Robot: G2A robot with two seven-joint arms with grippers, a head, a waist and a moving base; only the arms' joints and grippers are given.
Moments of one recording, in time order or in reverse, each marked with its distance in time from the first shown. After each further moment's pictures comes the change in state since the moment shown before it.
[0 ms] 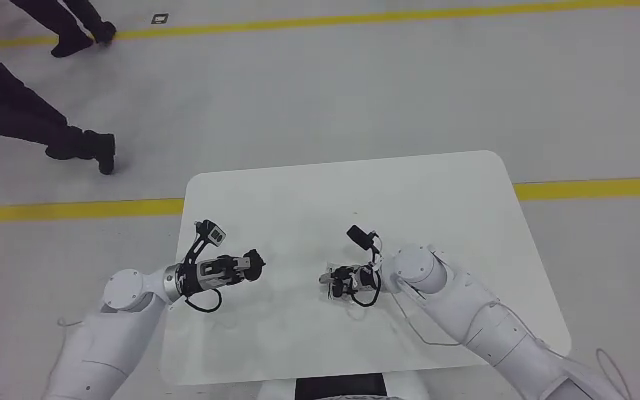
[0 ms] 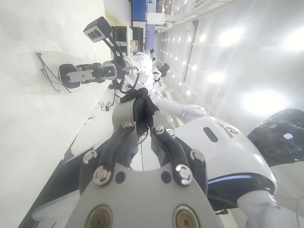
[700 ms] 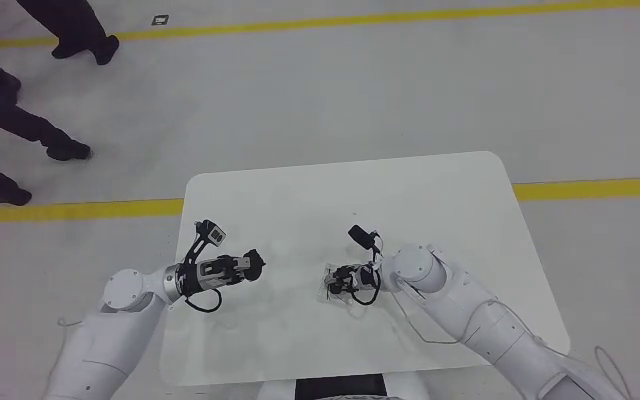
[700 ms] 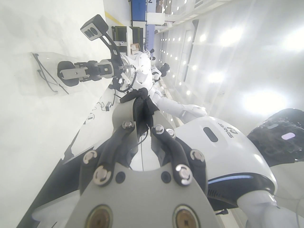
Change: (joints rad) left arm 0.000 0.000 0.000 0.000 0.000 0.000 0.000; right arm 0.013 -0.002 -0.026 0.050 0.009 0.000 -0.025
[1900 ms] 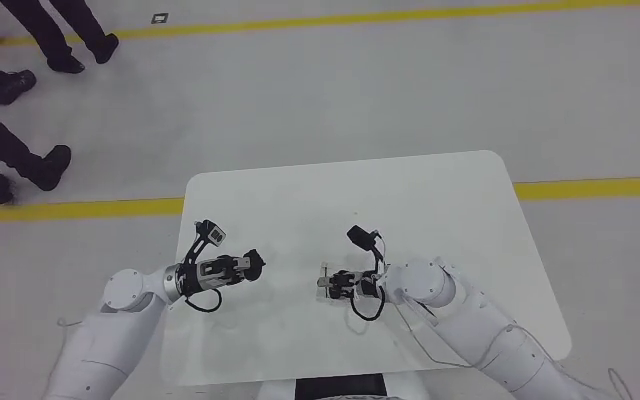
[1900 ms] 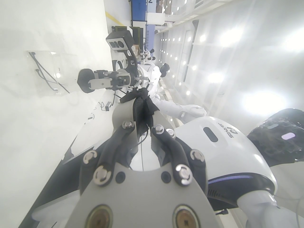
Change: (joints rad) left arm 0.000 0.000 0.000 0.000 0.000 0.000 0.000; right arm -0.151 0.061 0.100 -0.319 -0.112 0.000 -0.029
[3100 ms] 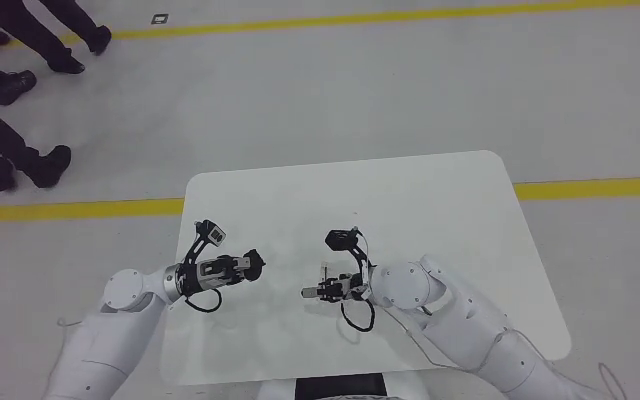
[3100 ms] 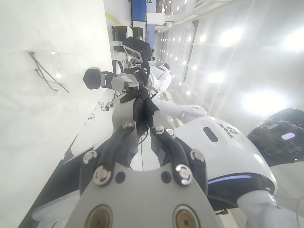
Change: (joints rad) left arm 0.000 0.000 0.000 0.000 0.000 0.000 0.000; right arm 0.036 -0.048 -0.043 -0.089 -0.375 0.000 0.186
